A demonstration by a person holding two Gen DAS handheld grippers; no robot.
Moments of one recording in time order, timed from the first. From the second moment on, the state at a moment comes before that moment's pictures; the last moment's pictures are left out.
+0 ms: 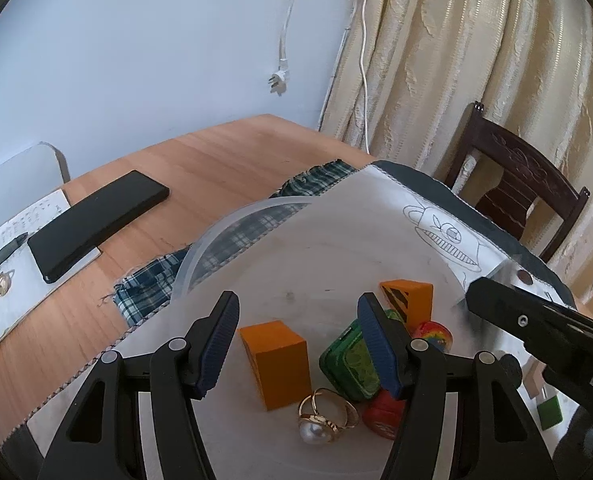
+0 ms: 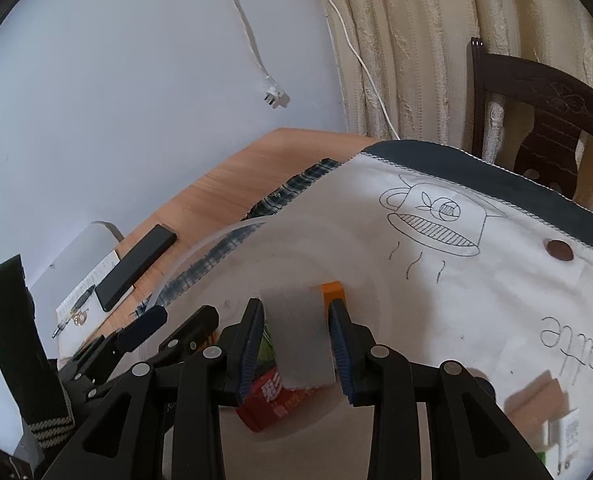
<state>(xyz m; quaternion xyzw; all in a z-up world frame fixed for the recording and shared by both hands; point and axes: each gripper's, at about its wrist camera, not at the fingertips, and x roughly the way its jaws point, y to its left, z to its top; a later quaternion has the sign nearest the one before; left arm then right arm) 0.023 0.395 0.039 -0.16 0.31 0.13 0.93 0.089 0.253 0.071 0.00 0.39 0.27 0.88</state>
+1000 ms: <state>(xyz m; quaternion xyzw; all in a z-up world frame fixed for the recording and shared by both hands) 0.027 0.389 0.037 -0.14 0.32 0.13 0.93 0.071 0.203 0.047 0.02 0.42 0.23 0.88</state>
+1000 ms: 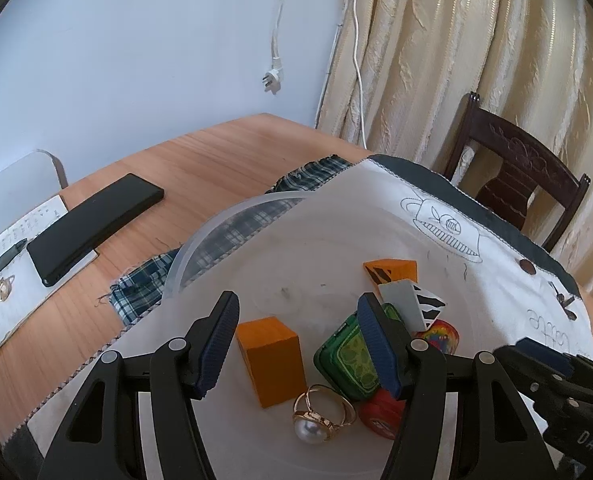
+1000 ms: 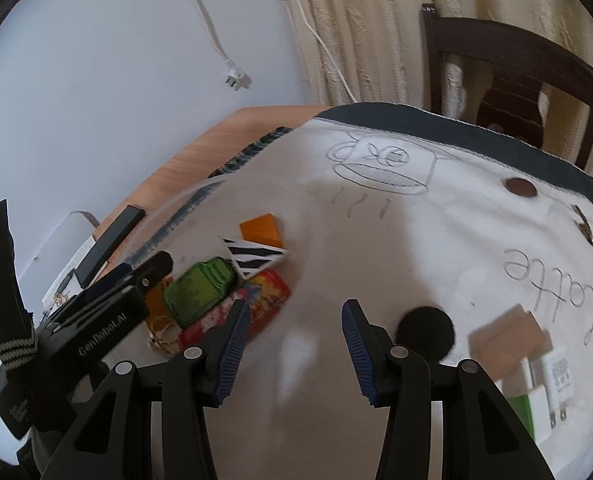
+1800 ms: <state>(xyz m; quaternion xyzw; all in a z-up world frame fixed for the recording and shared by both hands) 0.027 0.369 0.037 -0.10 0.32 0.12 0.93 0.027 0.094 0.025 0.07 0.43 0.13 0.89</state>
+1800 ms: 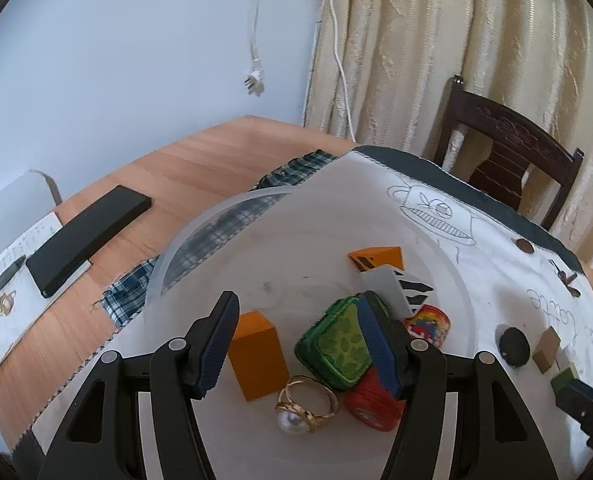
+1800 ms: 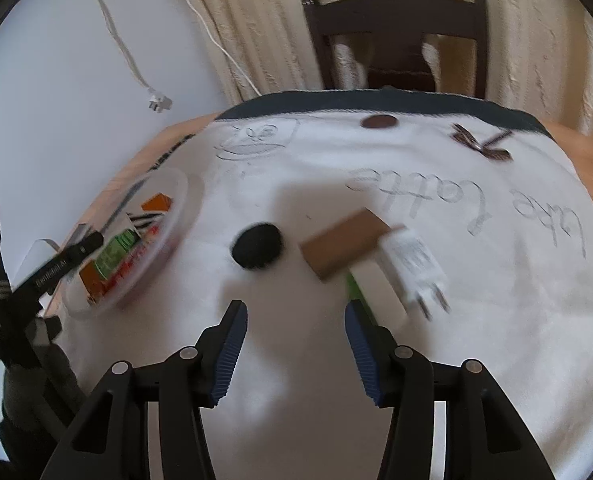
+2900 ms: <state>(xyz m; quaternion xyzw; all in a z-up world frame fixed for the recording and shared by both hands) 0.018 0.260 0.051 -0.02 0.38 -0.03 0.93 0.003 0.042 0.010 0.10 0.44 0.10 0.89</state>
